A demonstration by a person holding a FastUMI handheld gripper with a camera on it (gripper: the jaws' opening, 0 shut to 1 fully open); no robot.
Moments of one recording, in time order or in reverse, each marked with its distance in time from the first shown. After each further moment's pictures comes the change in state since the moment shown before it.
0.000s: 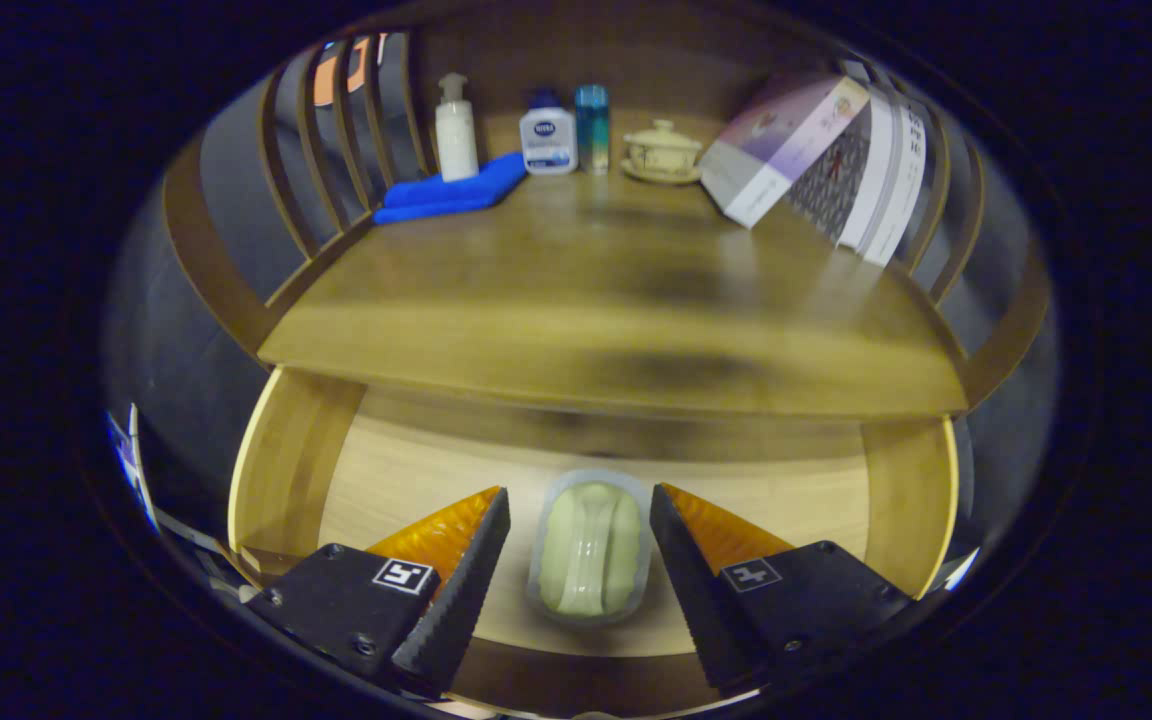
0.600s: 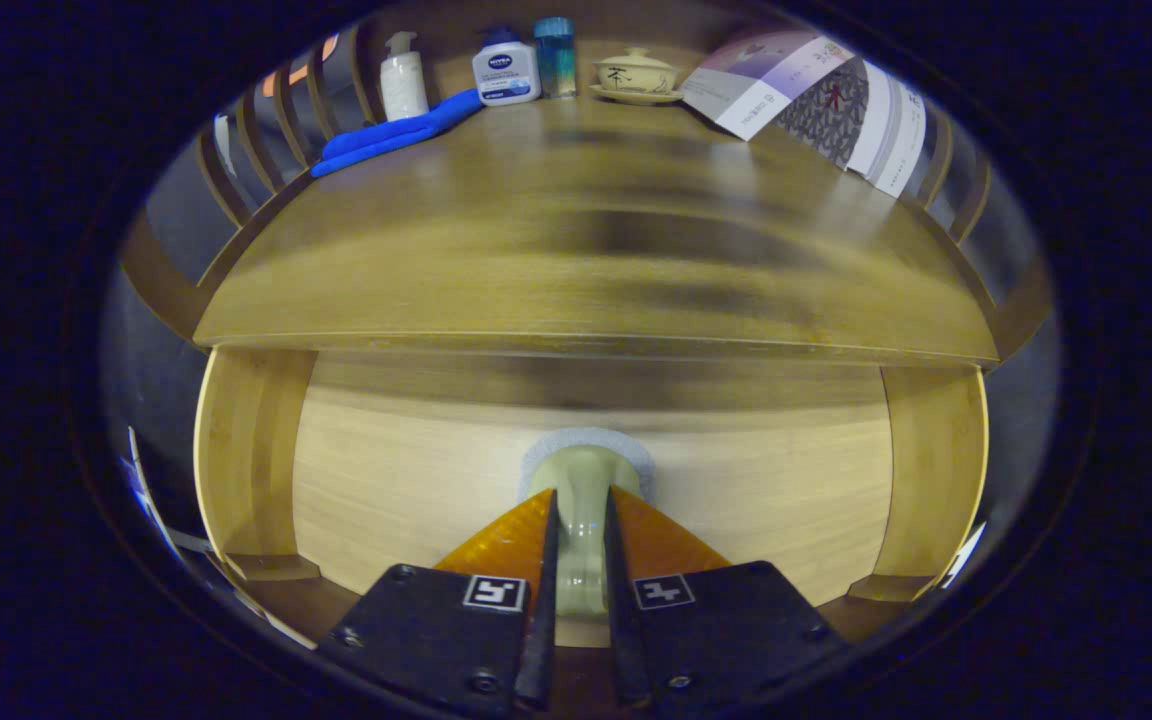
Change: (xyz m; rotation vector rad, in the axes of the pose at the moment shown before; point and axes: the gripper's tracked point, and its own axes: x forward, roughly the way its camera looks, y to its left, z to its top) arm 0.019 -0.010 -0.020 0.052 0.148 -0.038
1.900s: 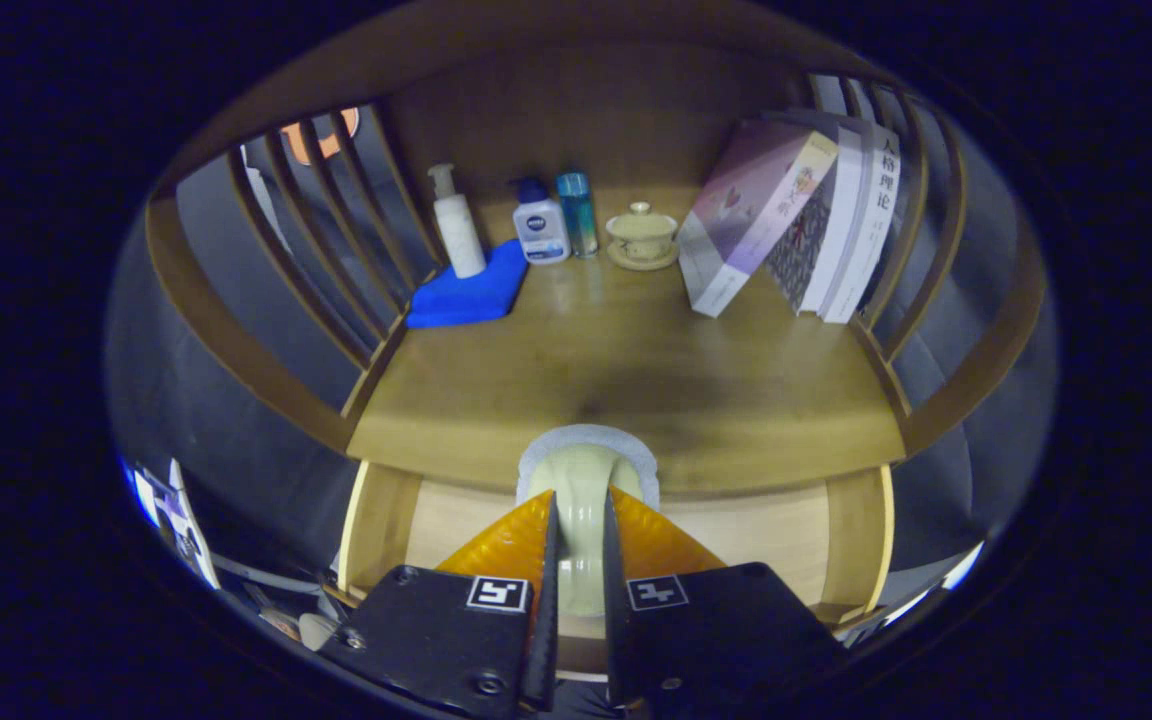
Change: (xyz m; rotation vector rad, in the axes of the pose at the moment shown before) arm -0.137 0.007 0.100 0.019 -0.258 0.109
